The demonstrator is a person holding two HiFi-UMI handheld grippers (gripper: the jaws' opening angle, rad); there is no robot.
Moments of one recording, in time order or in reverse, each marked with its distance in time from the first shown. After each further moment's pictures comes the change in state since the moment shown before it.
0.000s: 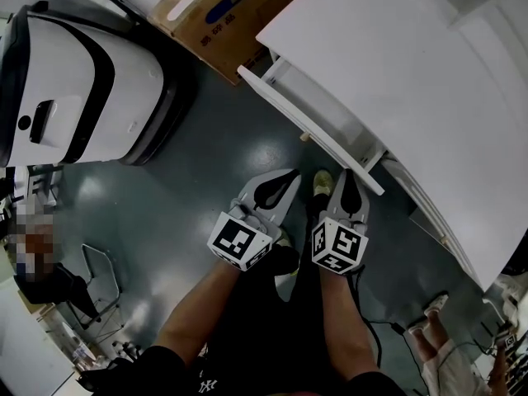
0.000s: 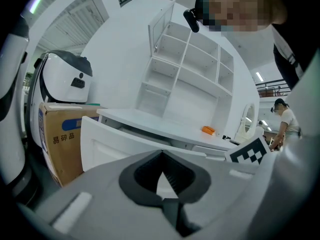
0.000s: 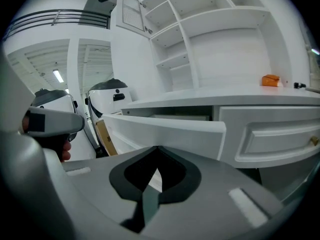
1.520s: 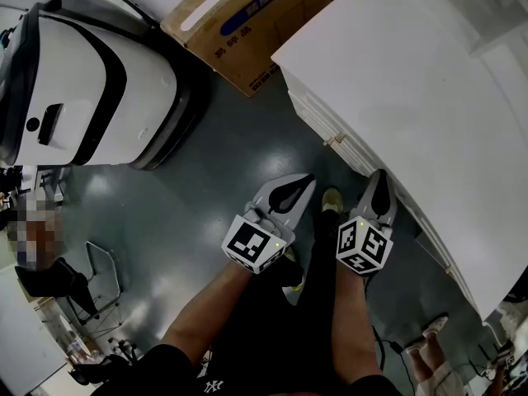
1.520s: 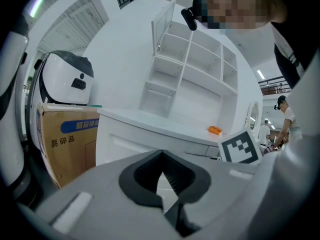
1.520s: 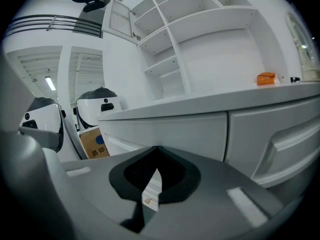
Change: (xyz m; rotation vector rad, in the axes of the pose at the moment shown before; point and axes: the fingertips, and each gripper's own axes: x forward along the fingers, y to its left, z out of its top) left arm 0.039 0.030 0.000 0.017 -0.028 0.030; right arm 0.061 -0.043 0.035 0.059 -0.122 -0.063
